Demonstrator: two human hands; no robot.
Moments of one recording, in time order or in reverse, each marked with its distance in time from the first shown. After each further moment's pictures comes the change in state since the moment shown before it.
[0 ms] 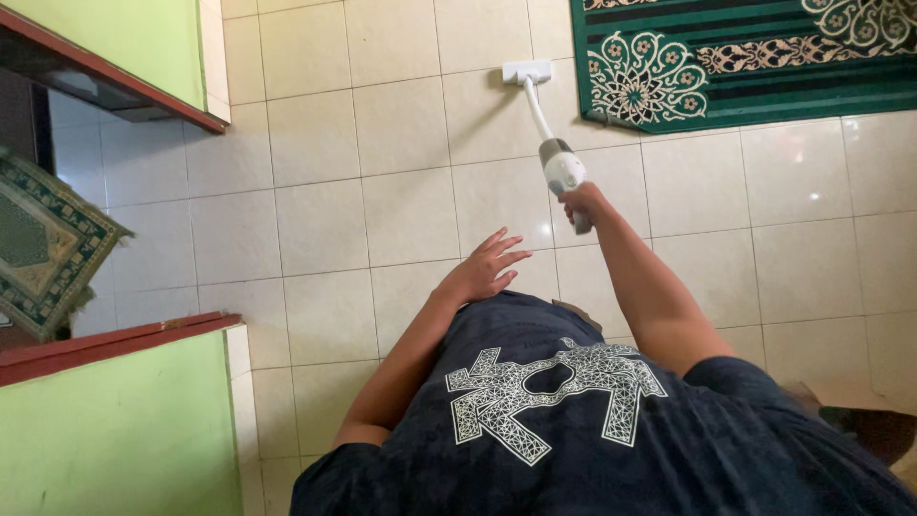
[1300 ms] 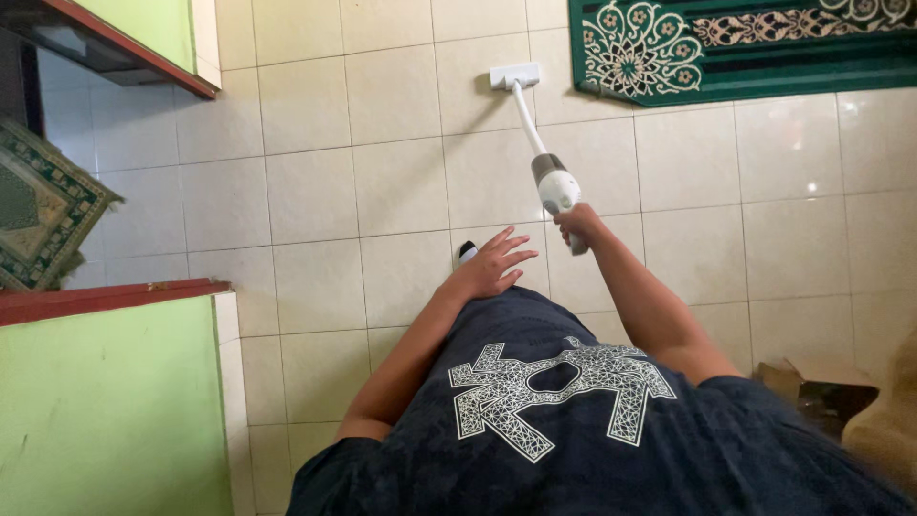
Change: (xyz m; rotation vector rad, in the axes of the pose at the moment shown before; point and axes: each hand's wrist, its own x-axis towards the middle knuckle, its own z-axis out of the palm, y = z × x) left_hand -0.040 0.063 0.092 -0.012 0.028 0.081; right_hand -0.085 0.128 -0.004 -0.004 -0.025 0.007
